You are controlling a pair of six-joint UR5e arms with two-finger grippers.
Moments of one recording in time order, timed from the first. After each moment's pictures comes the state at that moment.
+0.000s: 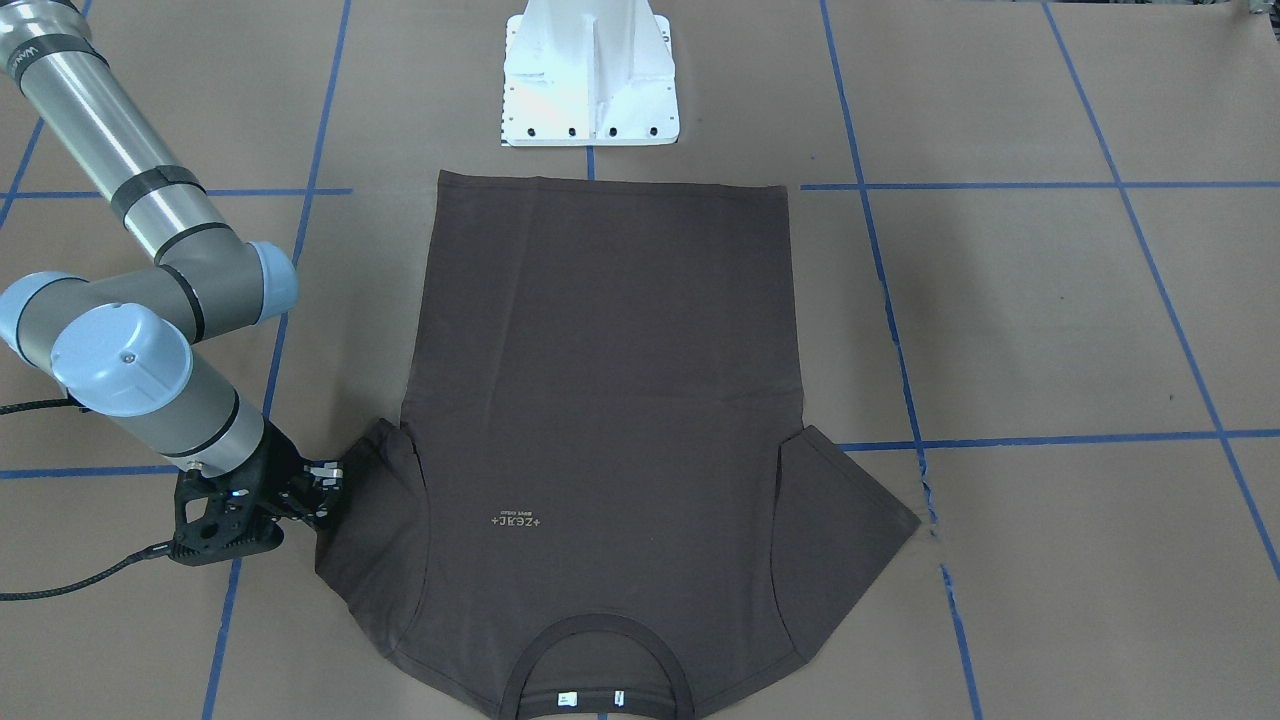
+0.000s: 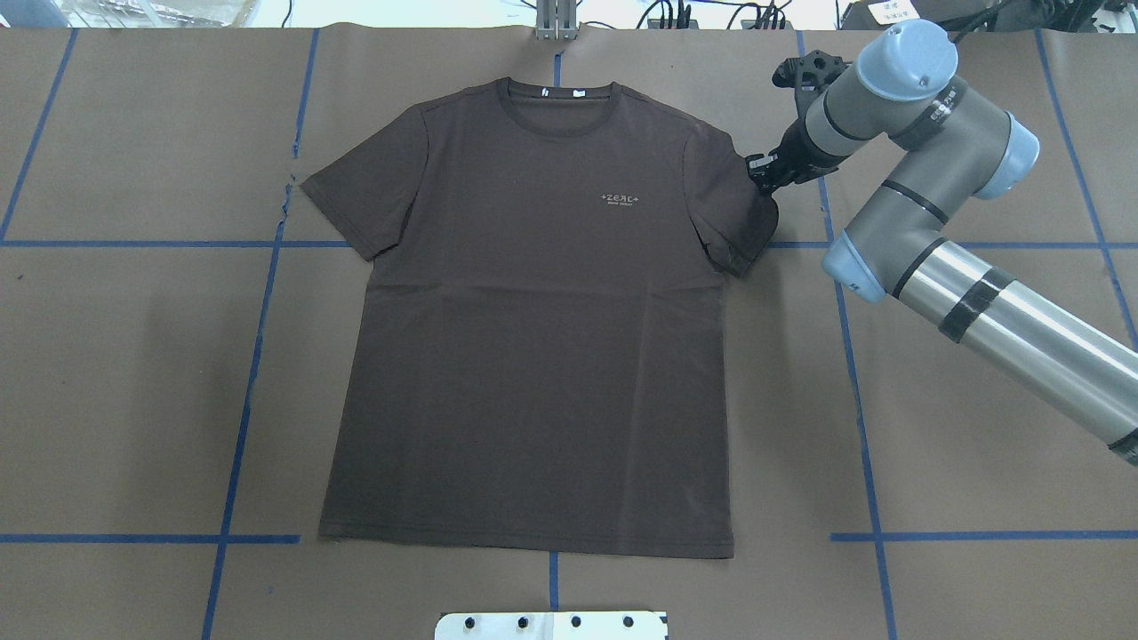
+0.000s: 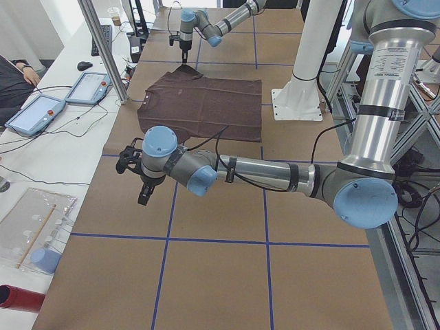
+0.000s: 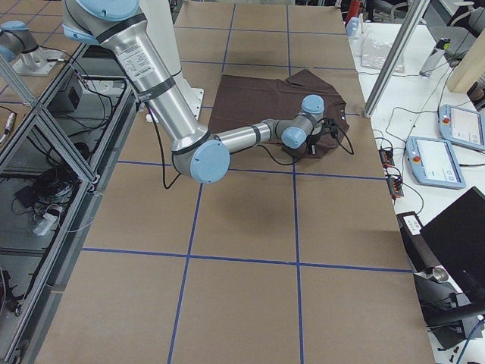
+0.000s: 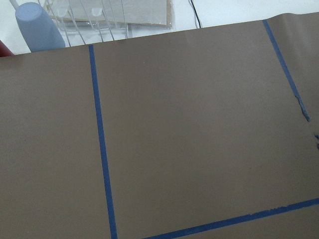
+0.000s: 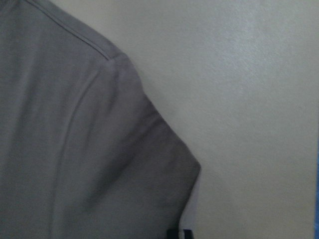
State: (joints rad) left arm -1.51 -1.72 -1.53 -2.05 -2.37 -0.27; right arm 0.90 -0.95 1.20 -1.00 2.08 0.84
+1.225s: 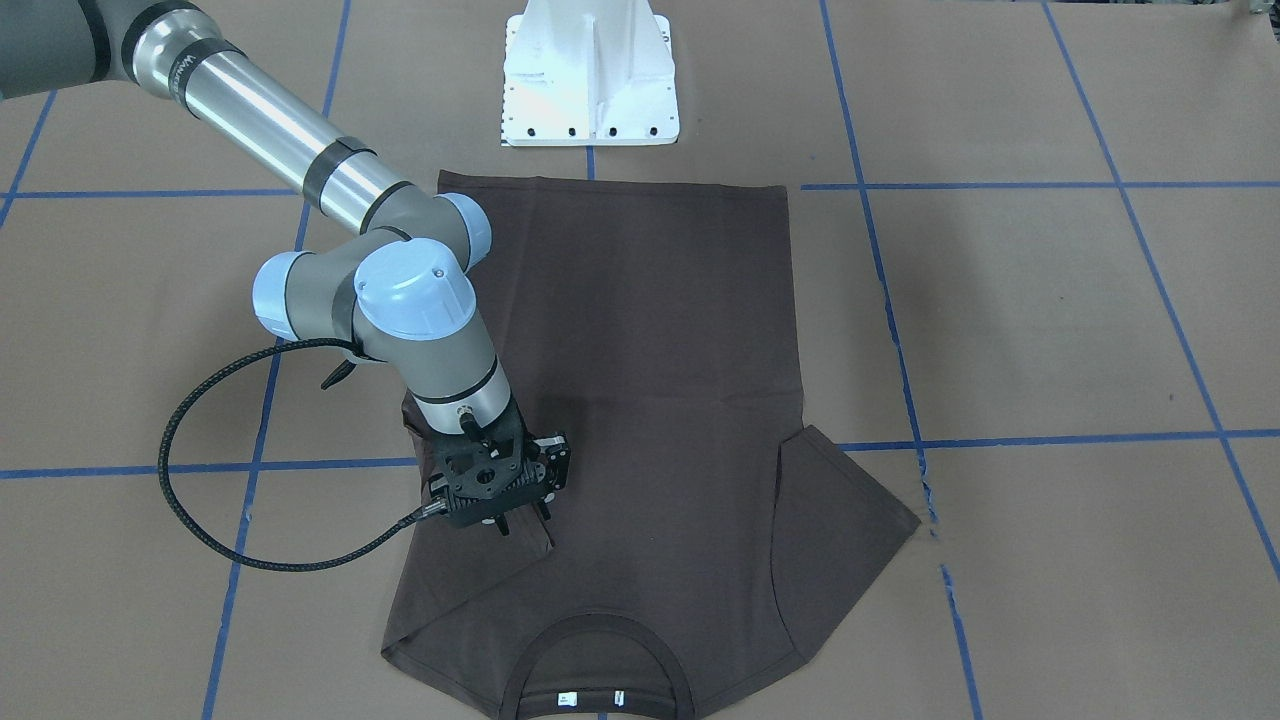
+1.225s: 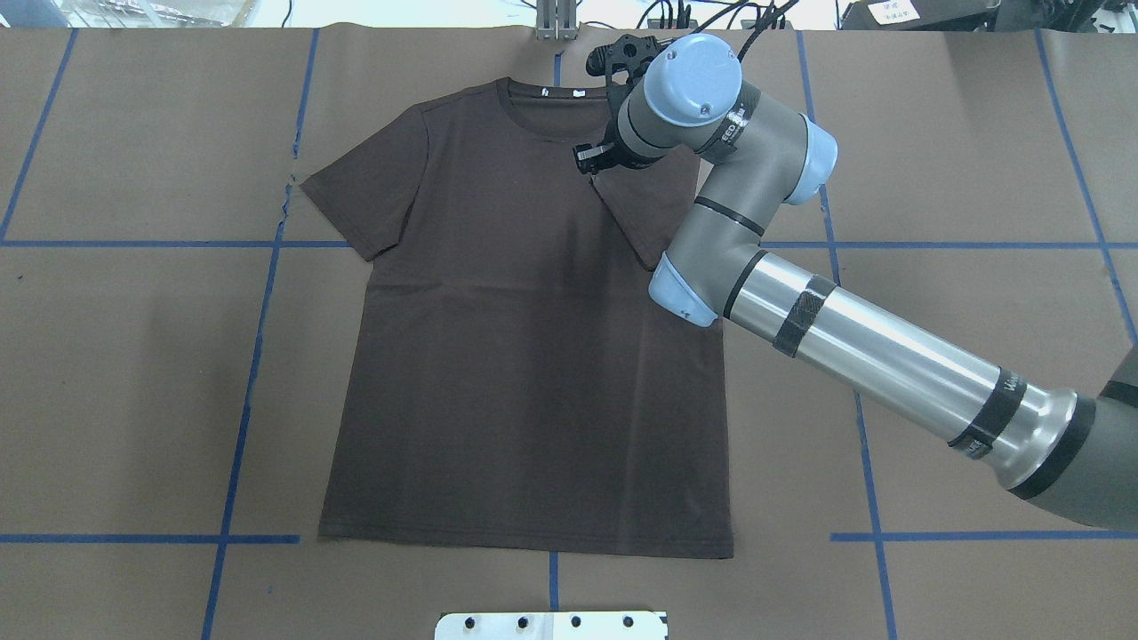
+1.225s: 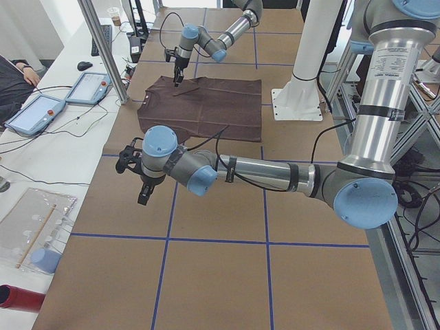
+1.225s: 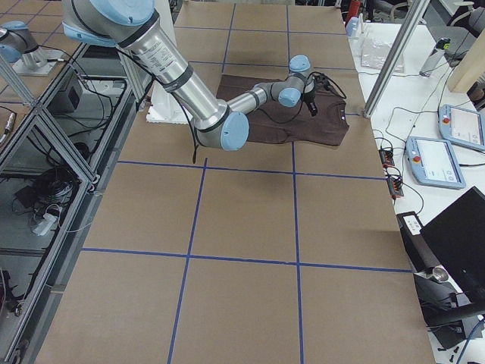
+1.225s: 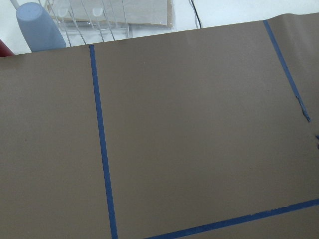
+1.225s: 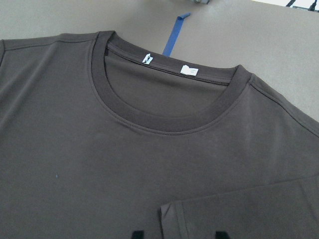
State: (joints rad) left arm -1.51 -1.72 -1.53 -2.05 -2.37 -0.27; right arm 0.73 -0.69 1.11 -1.00 1.80 0.83
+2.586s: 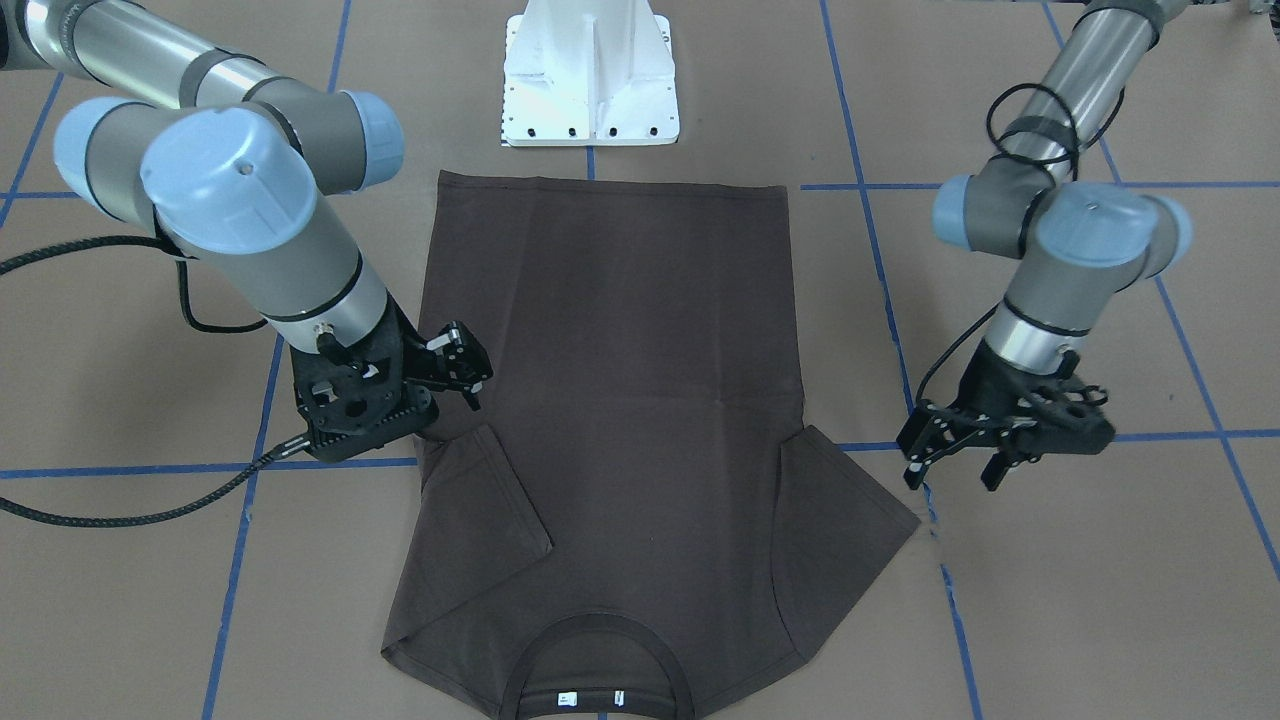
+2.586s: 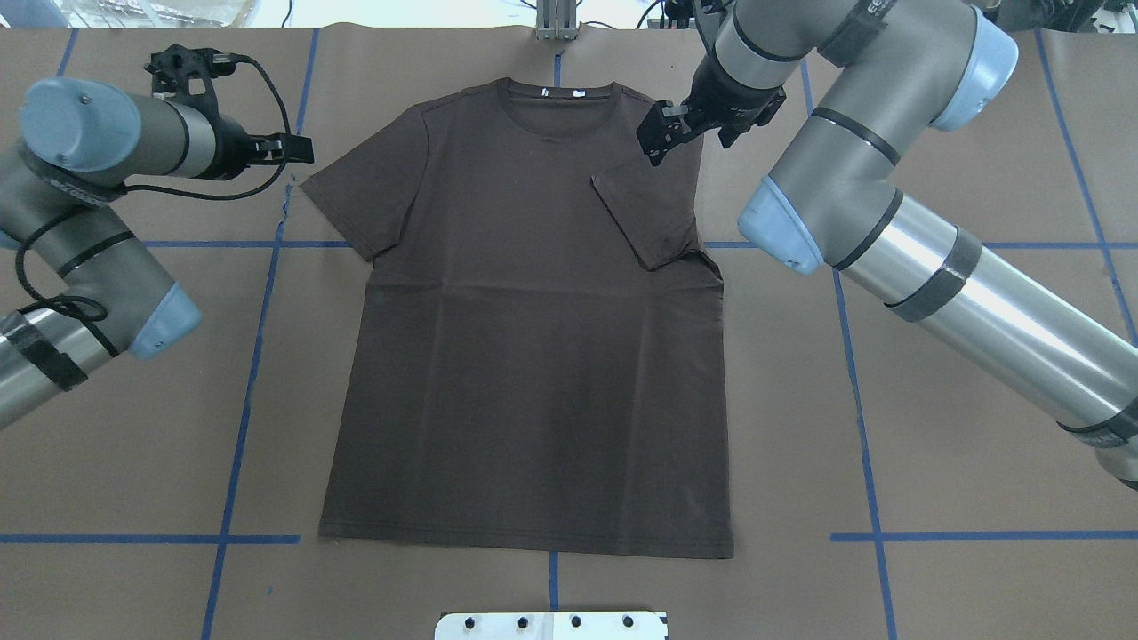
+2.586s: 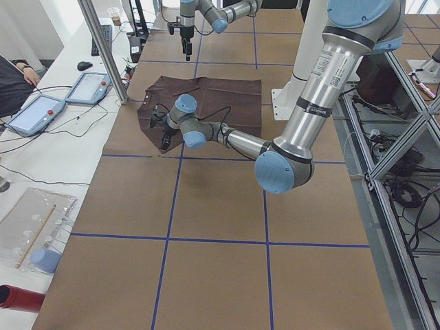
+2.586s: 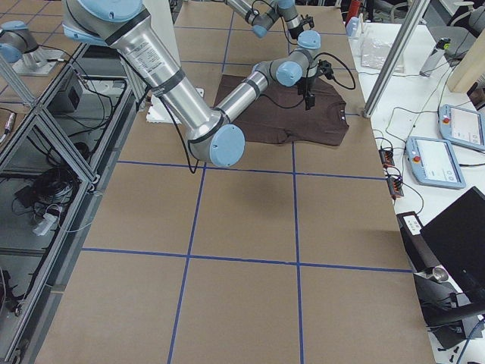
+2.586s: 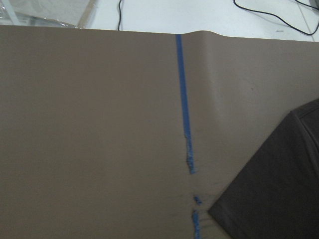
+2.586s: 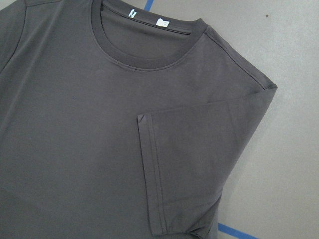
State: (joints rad) left arm -0.88 -2.02 -1.34 -2.39 -1.77 -1.07; right arm 0.88 -0.83 1.55 -1.49 2.13 0.65
